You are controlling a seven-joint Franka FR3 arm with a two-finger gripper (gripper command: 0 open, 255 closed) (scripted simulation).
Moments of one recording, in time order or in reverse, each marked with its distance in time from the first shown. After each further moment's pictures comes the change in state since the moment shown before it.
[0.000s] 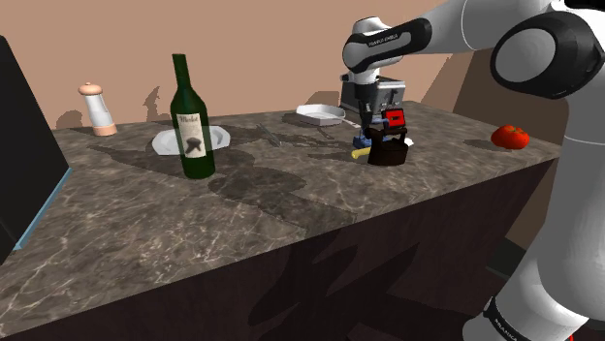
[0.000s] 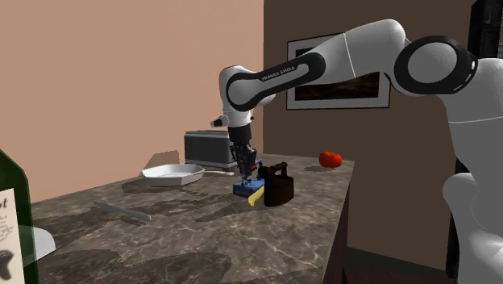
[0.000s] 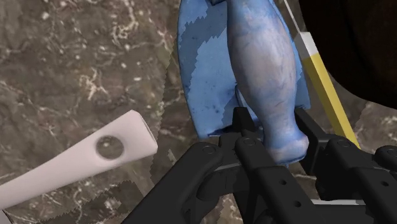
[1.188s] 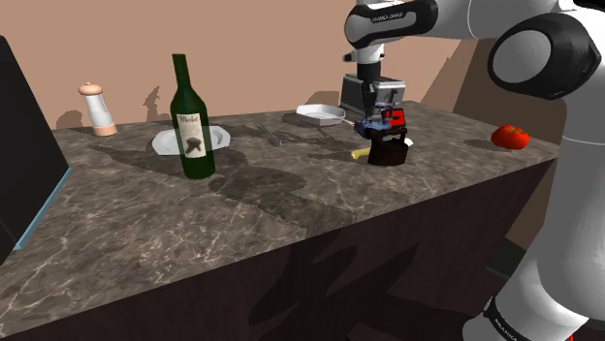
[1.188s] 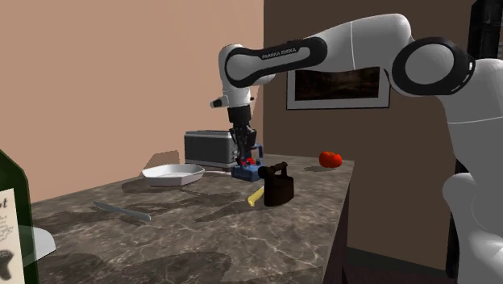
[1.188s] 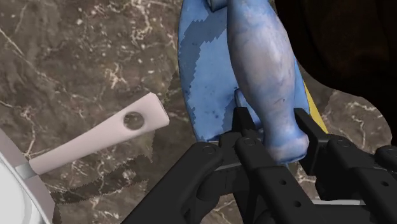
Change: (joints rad) arm -0.006 0.010 -0.003 0.172 0.005 -0.162 -0.023
